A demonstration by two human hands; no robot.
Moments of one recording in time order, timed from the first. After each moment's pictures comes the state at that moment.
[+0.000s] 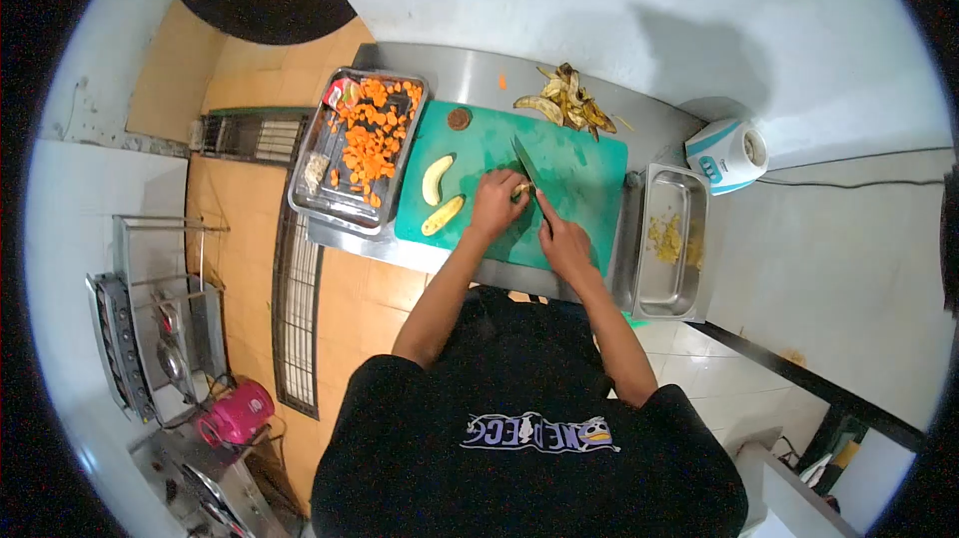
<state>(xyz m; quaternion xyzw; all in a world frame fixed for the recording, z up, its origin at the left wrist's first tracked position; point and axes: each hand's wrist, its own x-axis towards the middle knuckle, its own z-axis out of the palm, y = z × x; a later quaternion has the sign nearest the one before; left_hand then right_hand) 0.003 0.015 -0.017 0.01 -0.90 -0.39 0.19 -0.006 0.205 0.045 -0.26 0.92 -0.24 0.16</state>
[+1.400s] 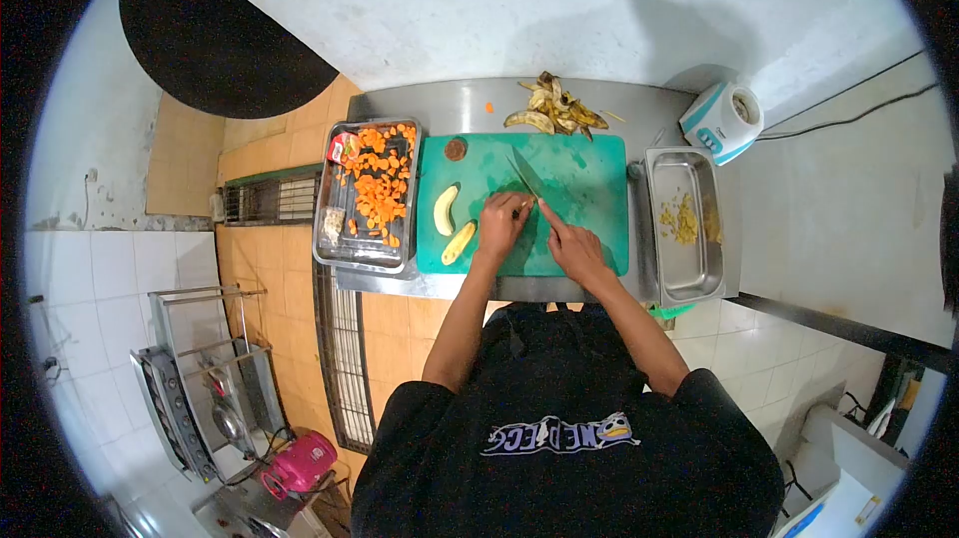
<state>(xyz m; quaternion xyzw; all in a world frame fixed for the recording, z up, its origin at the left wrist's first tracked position) 0.007 0.007 0.002 -0.01 -0.91 -0.38 0.18 0.000 0.201 0.041 -0.25 0.92 -0.25 0.17</state>
